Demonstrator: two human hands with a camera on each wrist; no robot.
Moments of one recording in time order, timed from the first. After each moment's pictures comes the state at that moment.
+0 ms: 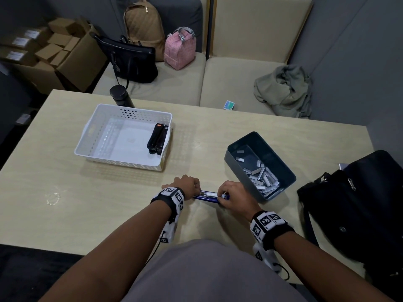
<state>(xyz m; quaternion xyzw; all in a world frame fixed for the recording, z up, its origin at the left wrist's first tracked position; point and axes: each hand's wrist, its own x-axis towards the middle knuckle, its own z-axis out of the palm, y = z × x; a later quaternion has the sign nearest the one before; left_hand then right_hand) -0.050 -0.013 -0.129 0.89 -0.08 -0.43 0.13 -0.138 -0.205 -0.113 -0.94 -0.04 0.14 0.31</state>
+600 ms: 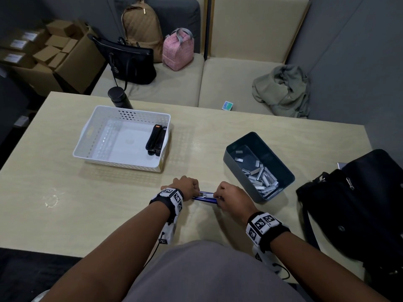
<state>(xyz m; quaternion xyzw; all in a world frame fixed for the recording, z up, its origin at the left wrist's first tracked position) -0.048 -0.012 -0.131 0.89 -0.08 -0.43 0.14 -0.139 -0.193 -0.108 -0.96 -0.05 0.17 0.22</state>
